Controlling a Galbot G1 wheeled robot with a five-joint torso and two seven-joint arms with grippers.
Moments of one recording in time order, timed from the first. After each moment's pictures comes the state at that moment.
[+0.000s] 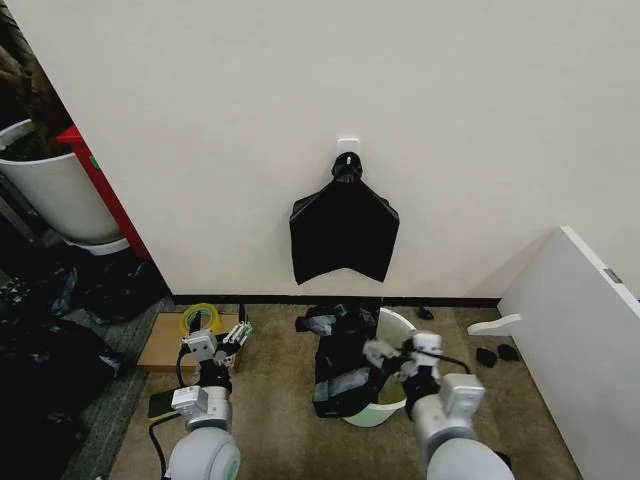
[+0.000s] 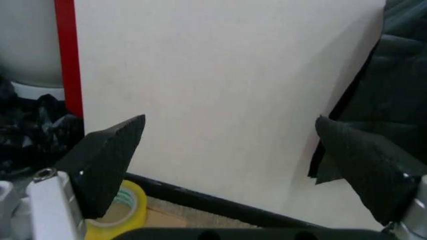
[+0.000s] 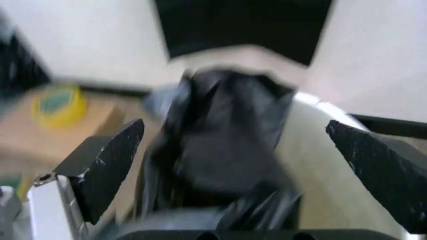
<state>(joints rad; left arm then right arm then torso) 1.48 -1.29 -0.32 -1.96 -0.32 -0.22 -0.40 -1.29 0.87 -0.18 2.31 0.62 -0.35 0.73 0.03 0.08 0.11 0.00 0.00</state>
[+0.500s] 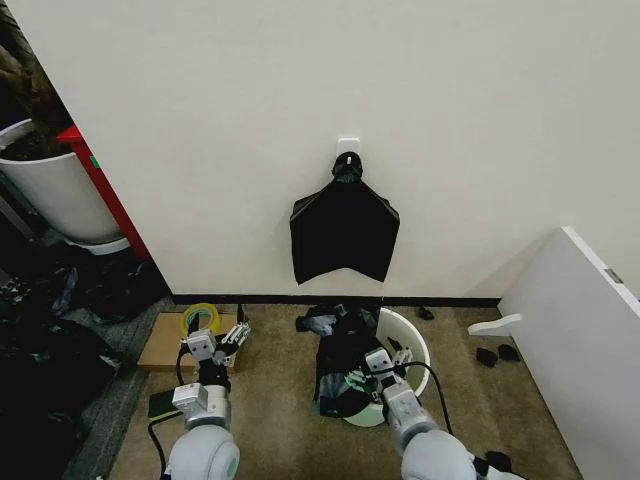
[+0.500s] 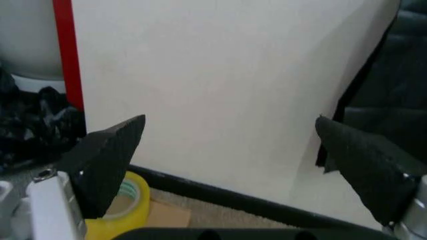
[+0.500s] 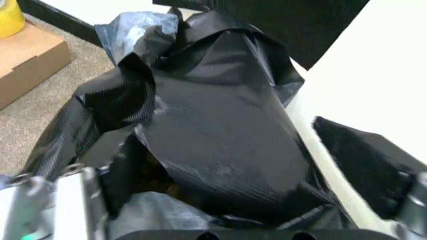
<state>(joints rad) 1.46 -1.29 -0.30 -1.92 -0.33 -0.19 -0.41 -1.15 0.91 -0.31 2.08 0.38 -0.44 0.68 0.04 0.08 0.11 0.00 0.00</state>
